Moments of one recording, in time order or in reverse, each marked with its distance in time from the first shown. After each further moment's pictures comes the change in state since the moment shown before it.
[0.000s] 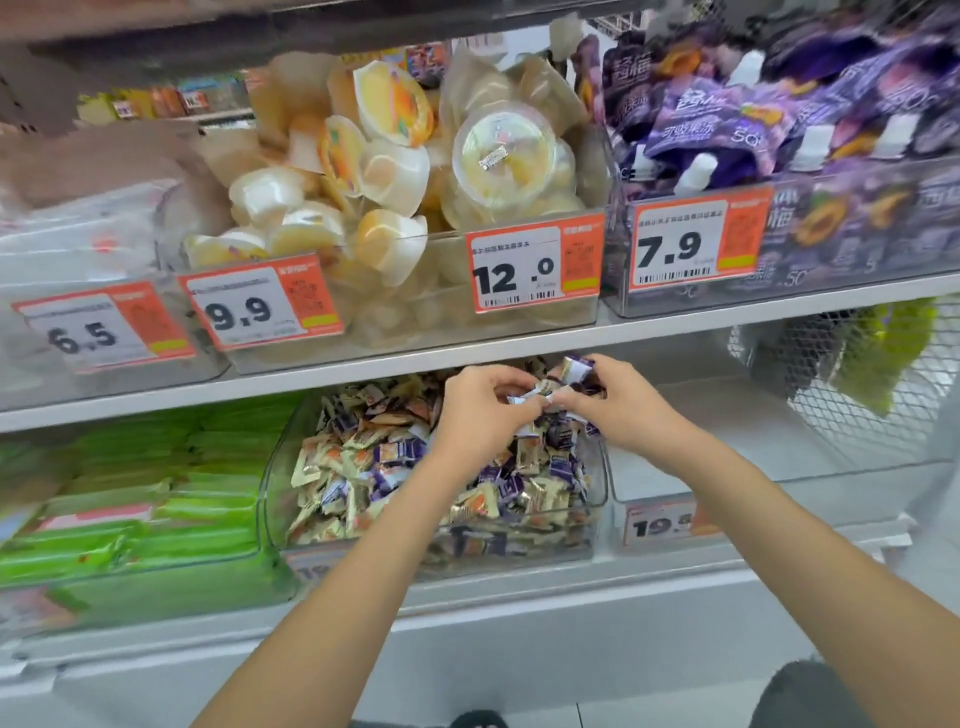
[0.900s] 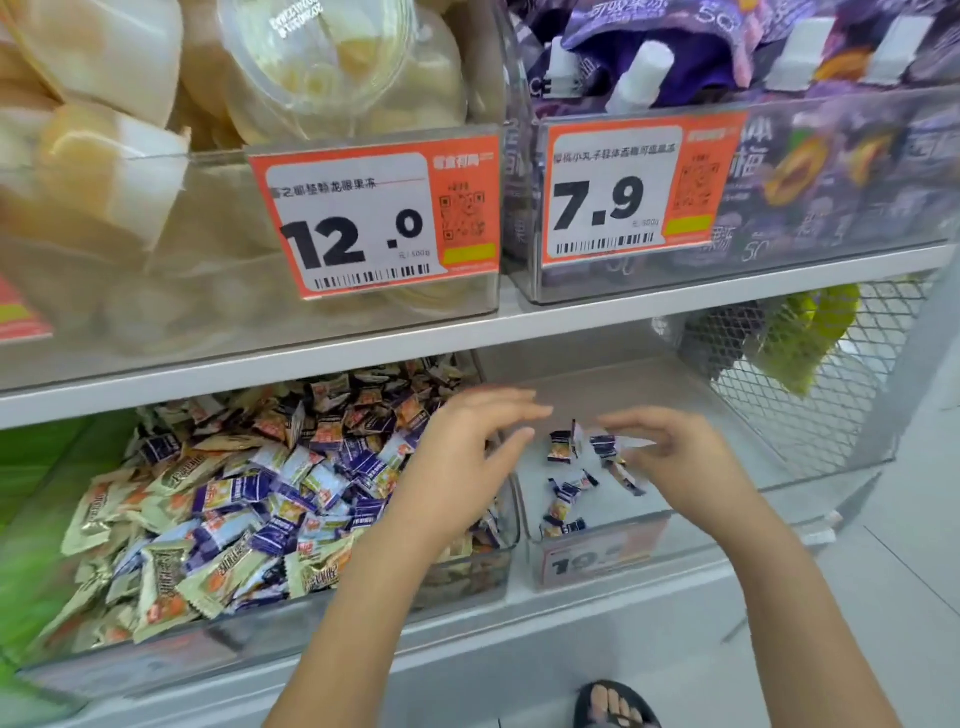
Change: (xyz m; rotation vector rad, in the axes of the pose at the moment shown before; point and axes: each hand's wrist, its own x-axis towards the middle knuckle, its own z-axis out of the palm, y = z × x) left_hand 0.007 -0.007 0.081 0.034 -0.226 0.251; right_hand -0.036 0.105 -0.064 -0.101 0.194 0.278
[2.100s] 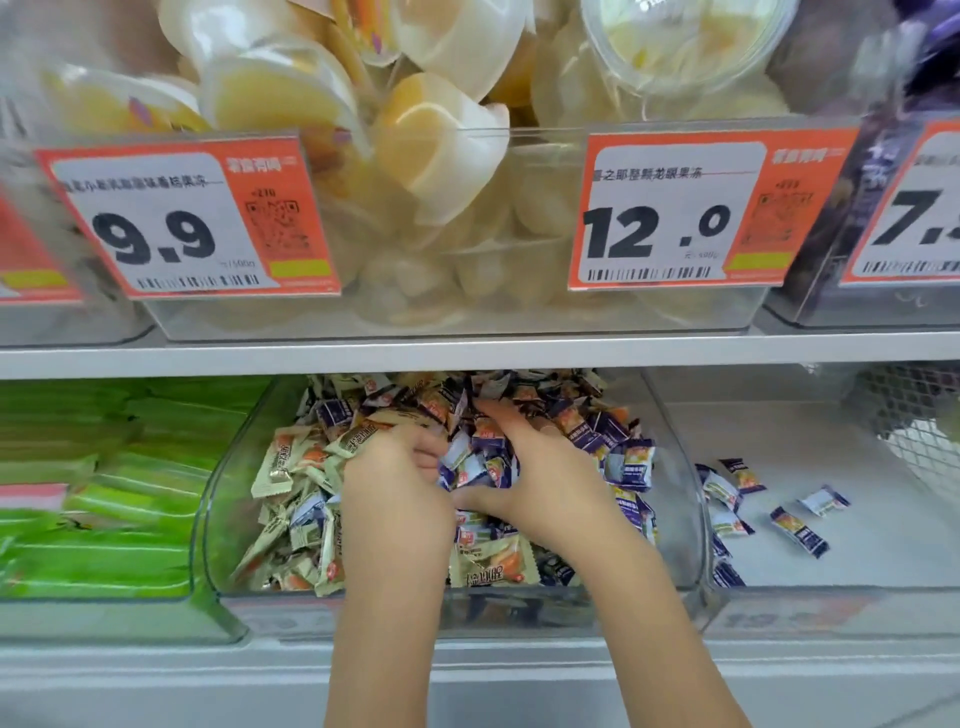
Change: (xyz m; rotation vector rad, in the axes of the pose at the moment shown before) left_hand -0.073 -0.048 -0.098 0.018 0.430 -0.826; right_hand 0.000 -0.120 0.184 -0.352 -0.287 -0.322
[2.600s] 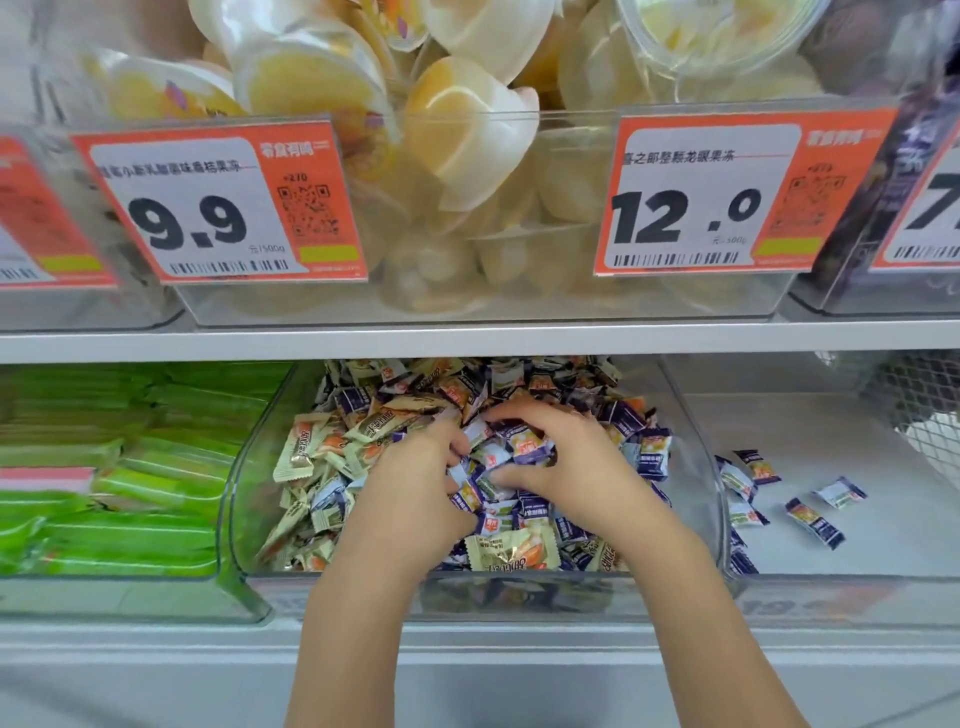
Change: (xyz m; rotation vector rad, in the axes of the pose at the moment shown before) left_hand 0.004 -0.011 -0.016 0.313 -0.341 0.257; right_hand 0.000 0.003 -0.013 0.280 -0.068 -0.078
